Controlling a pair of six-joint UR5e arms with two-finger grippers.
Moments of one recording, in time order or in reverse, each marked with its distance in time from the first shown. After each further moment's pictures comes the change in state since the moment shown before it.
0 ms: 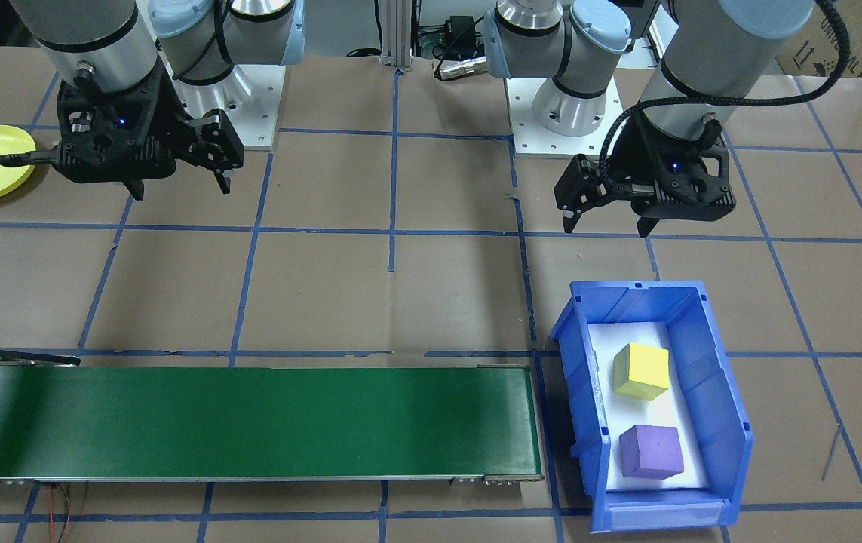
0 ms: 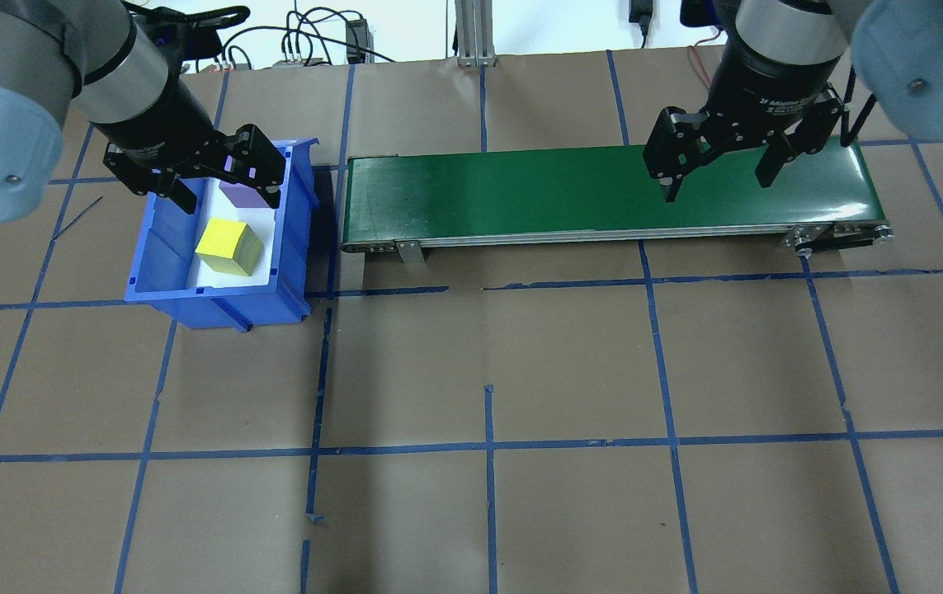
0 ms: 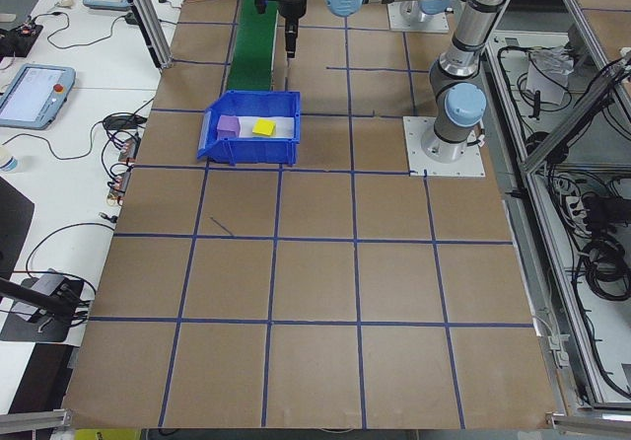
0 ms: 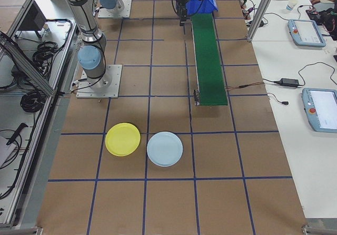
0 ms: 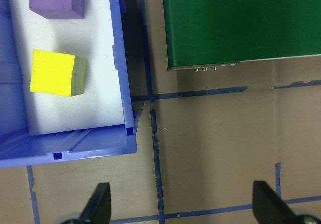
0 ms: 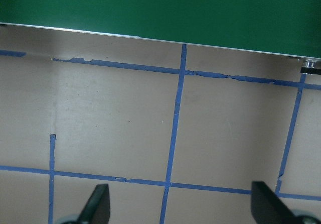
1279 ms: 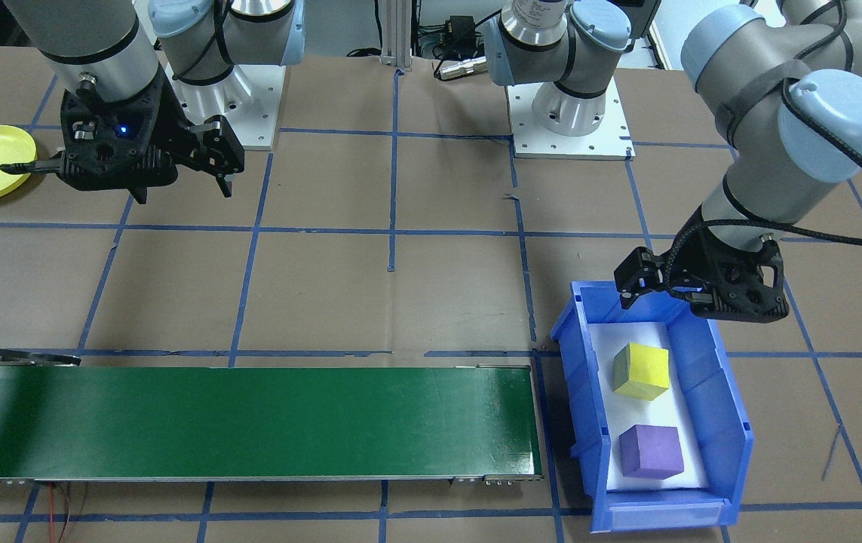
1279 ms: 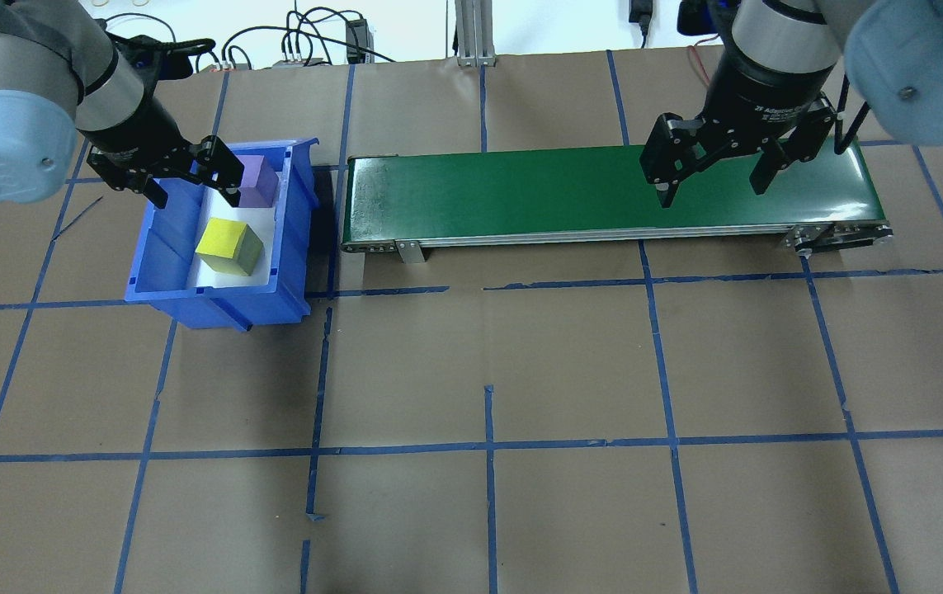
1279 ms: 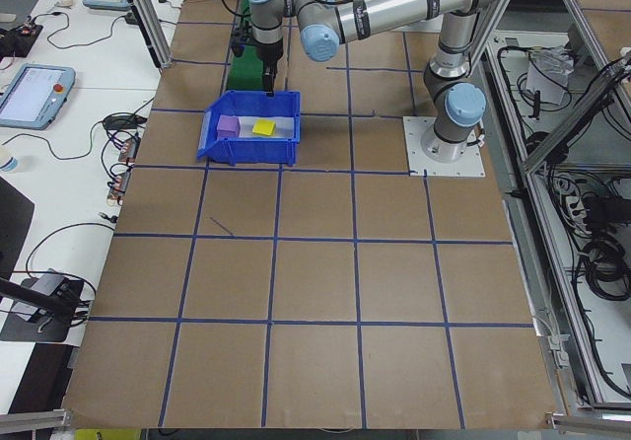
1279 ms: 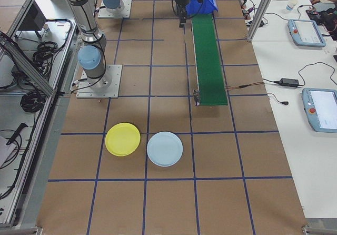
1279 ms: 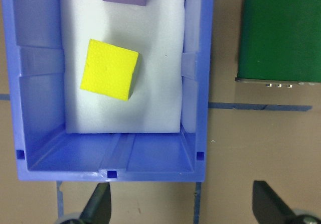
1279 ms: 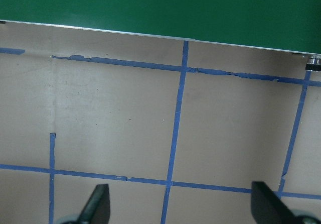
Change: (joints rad) left arm 0.139 -0.179 -0.011 0.186 0.033 0.220; right arm -0.005 0.003 0.010 0.001 0.002 -0.002
